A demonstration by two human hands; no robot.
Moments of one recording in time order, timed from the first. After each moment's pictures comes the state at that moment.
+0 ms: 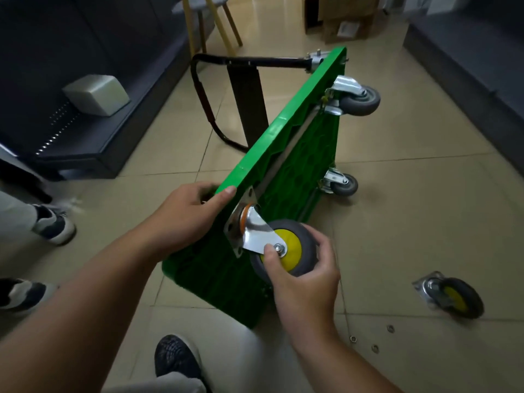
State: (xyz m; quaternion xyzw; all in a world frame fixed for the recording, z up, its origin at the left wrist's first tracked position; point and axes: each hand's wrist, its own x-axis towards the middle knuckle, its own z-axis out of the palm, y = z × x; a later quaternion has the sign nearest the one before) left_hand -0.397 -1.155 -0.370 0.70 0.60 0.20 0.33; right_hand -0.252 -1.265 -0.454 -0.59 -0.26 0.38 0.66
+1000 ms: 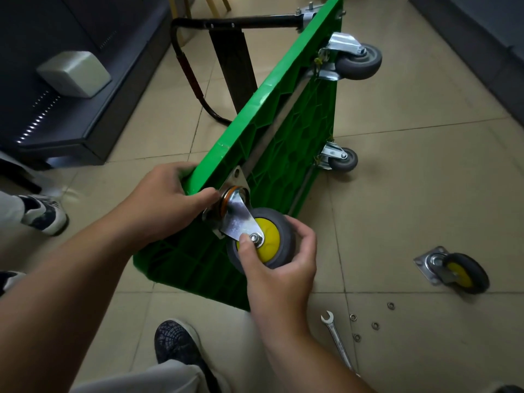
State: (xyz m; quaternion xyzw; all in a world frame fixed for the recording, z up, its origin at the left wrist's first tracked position) left_hand -0.390 -1.147 -0.377 0.72 0.61 0.17 0.28; right_hand -0.271 -1.263 -0.454 -0.53 -0.17 0.45 0.70
